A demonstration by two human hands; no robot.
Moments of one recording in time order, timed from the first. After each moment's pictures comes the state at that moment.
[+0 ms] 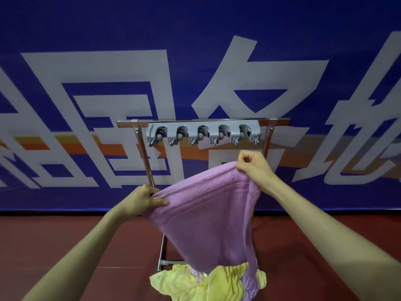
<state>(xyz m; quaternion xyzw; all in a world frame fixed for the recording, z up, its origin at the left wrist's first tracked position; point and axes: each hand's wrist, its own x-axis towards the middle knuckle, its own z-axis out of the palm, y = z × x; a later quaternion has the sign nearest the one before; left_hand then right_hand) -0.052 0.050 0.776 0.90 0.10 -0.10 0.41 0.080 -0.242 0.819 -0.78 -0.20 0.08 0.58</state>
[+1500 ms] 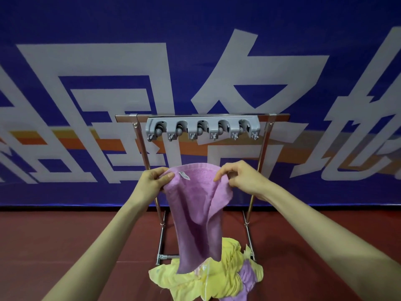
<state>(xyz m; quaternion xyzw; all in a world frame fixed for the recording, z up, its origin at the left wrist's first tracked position) -0.049 0.009 0.791 0.78 0.13 0.07 0.61 0.050 -0.234 0.815 -0.82 -0.27 0.22 0.46</state>
